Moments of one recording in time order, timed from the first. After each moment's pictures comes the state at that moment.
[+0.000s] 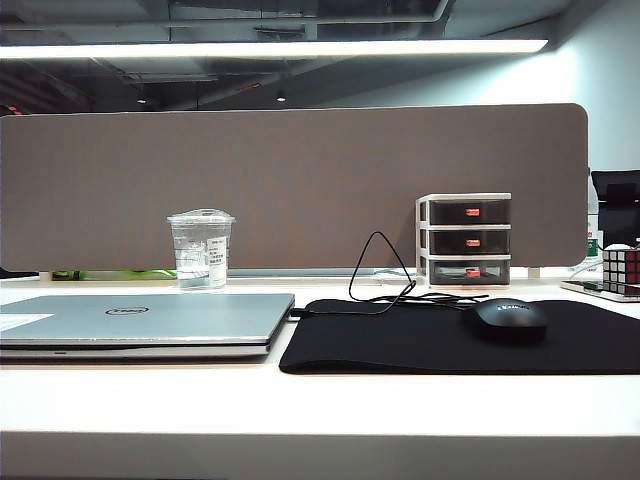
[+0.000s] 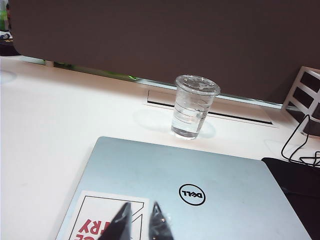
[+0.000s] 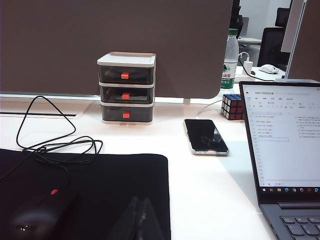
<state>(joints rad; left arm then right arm) -0.07 0.05 0.12 -0.08 -0.03 -0.18 -0.03 0.00 0.01 0.07 0.05 -0.05</state>
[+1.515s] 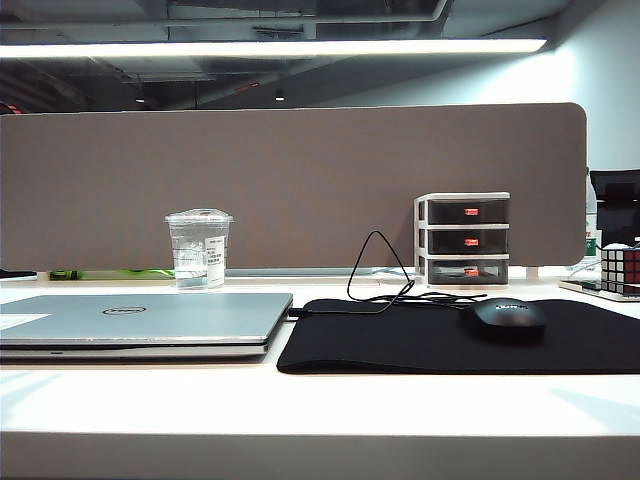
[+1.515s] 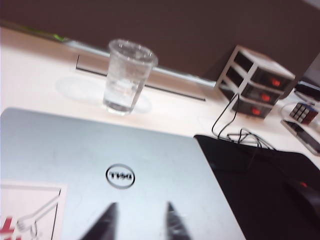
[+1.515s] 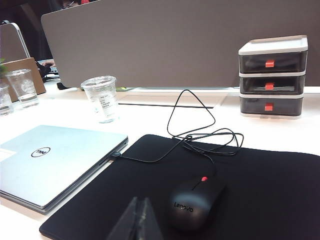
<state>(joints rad) -0.07 0.33 0.11 0.17 0.22 -0.33 -0.02 0.00 0.01 0.07 -0.45 0.16</state>
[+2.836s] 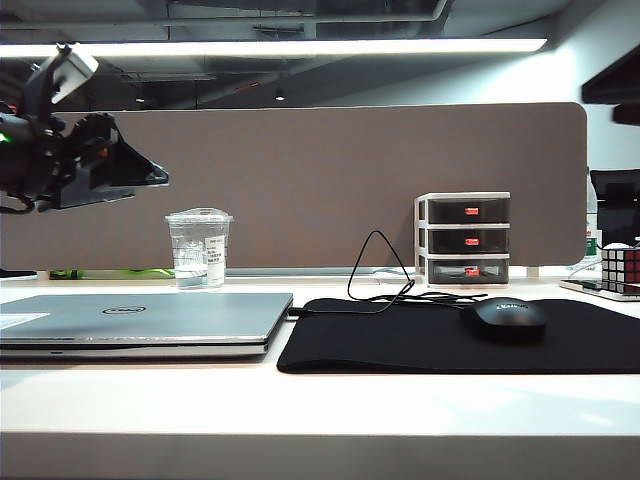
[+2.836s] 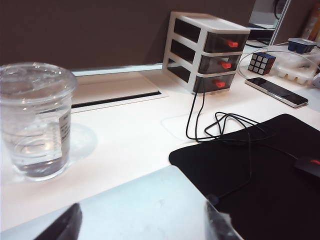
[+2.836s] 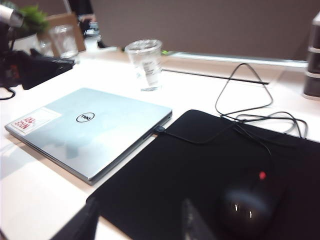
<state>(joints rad) -0.07 1.56 0.56 0.91 0.58 -0.06 0.25 0.37 0.17 0.12 -0.34 0.08</state>
